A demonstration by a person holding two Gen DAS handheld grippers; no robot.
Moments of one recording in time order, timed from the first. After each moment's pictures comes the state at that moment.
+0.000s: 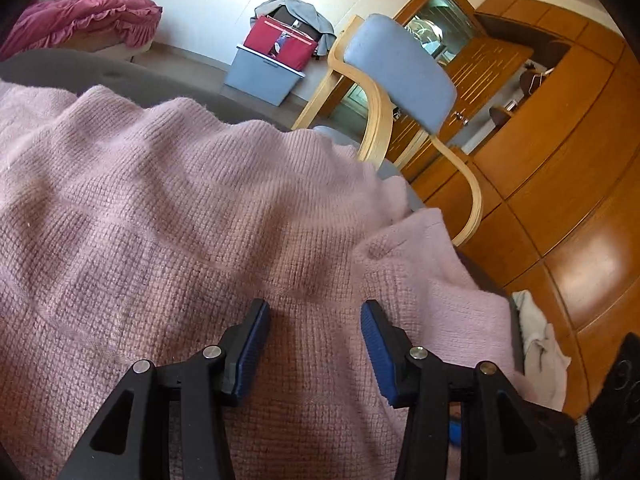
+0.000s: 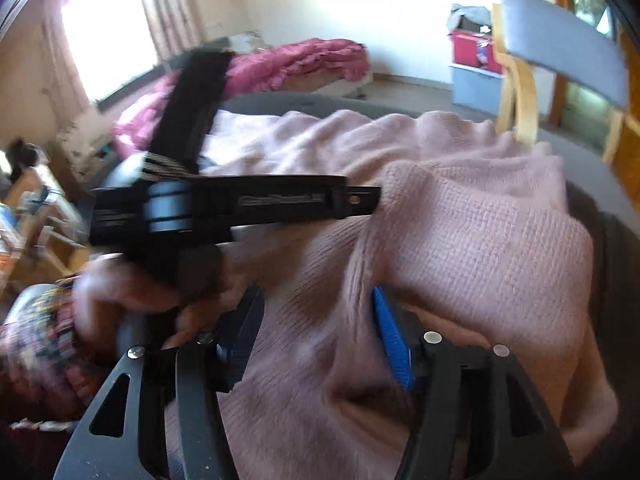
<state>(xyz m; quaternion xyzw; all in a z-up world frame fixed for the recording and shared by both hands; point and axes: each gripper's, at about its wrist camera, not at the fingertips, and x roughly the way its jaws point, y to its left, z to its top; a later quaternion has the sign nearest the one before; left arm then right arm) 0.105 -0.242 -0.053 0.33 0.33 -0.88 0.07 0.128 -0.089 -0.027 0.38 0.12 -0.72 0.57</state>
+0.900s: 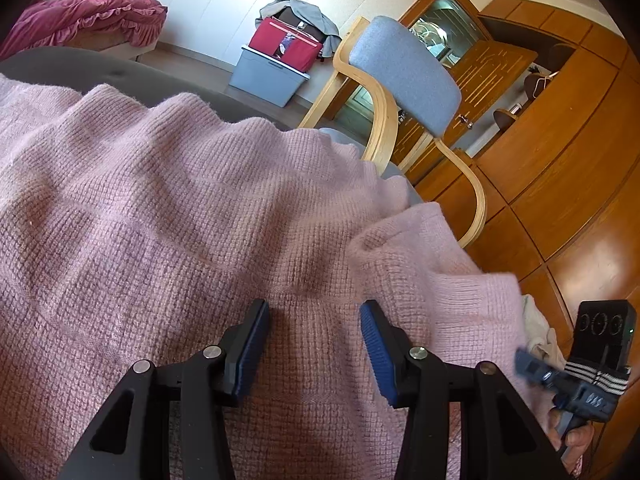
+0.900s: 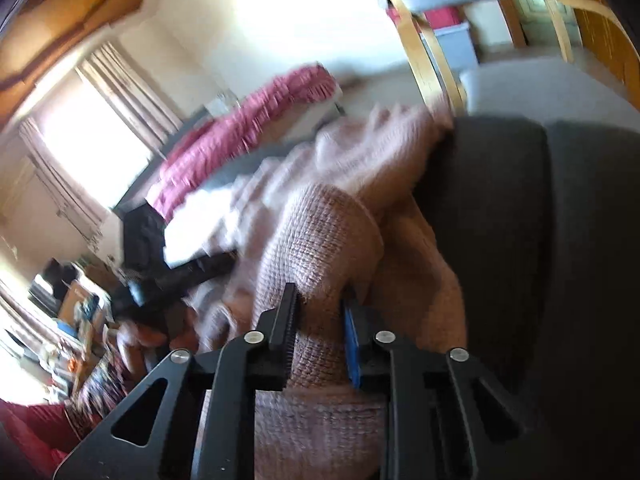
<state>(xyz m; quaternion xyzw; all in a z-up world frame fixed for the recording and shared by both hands) 0.096 -0.241 -0.060 0.33 0.34 -0.88 0.07 0.023 0.006 -0.022 0.43 -0.07 -0.72 0.54</state>
